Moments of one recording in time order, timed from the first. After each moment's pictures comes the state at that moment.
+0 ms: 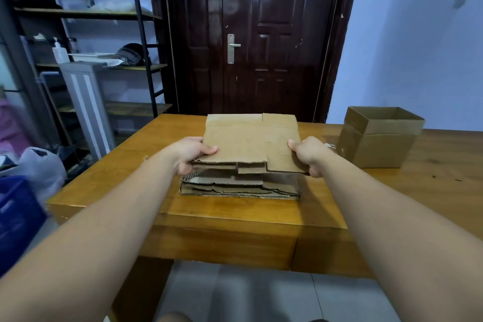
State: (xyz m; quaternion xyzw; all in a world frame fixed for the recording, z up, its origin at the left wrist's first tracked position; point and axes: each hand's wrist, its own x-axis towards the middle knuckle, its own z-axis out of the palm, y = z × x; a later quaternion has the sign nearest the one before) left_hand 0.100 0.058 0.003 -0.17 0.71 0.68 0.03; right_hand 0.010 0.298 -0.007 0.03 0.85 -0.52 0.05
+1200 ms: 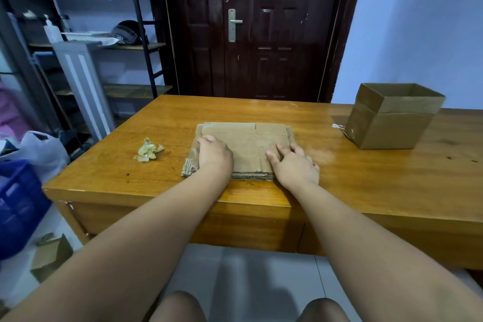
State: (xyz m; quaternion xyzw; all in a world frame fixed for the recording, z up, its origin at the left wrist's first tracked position) left_hand 0.085 0.118 -0.054 -0.15 0.94 -0.30 0.01; right_hand 0.041 0.269 -0.085 -0.07 0.98 -0.21 -0.03
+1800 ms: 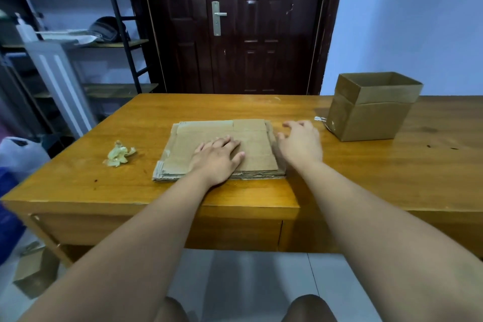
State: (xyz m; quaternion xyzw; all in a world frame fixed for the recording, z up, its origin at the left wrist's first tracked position) left_hand 0.057 0.135 -0.083 -0.03 0.99 0.07 -0.07; right_hand 0.006 0.315 -0.059 -0.05 0.95 -0.29 -0.13
